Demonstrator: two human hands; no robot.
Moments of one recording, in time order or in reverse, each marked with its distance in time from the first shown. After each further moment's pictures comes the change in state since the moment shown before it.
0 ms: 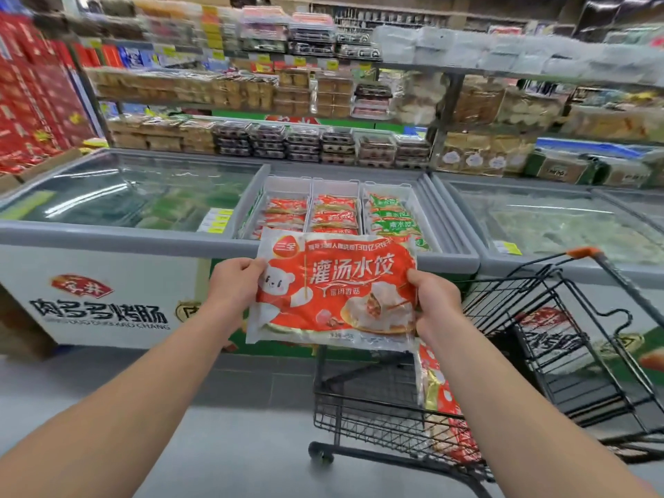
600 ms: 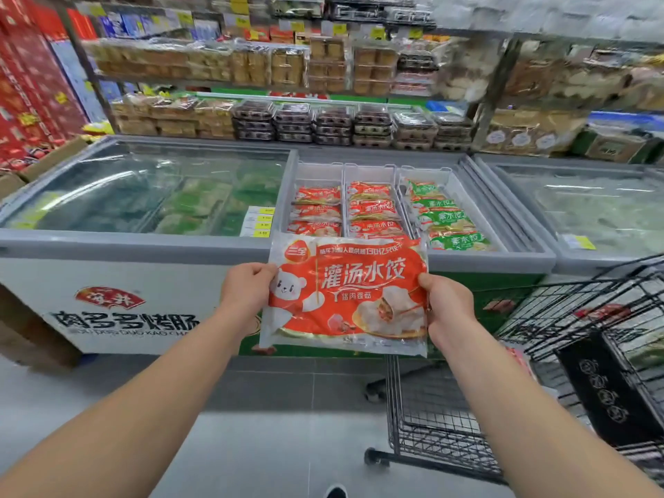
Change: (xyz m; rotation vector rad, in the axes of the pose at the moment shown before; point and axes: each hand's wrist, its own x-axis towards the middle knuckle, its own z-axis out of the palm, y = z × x) left_hand 0.192 -0.062 -0.119 -0.015 -0.113 -0.089; right_hand 0.039 0.060 0.216 -0.031 0.111 0.014
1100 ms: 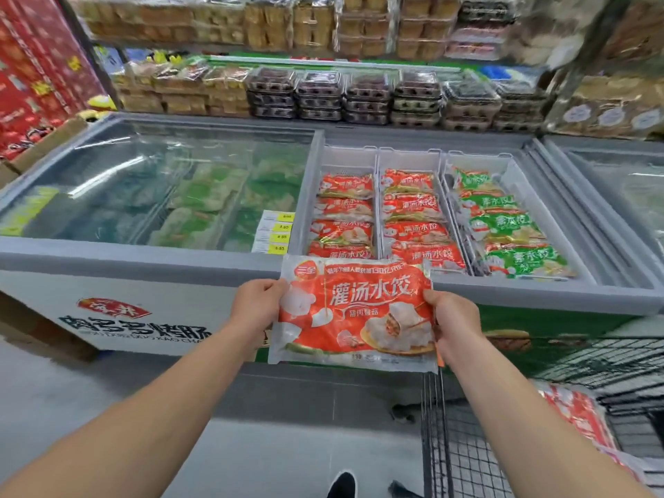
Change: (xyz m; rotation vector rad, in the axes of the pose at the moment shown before) left_hand 0.180 -0.017 0.026 0.014 -0.047 -0.174; right_hand 0.158 0.008 0.127 -0.115 -0.019 0.154
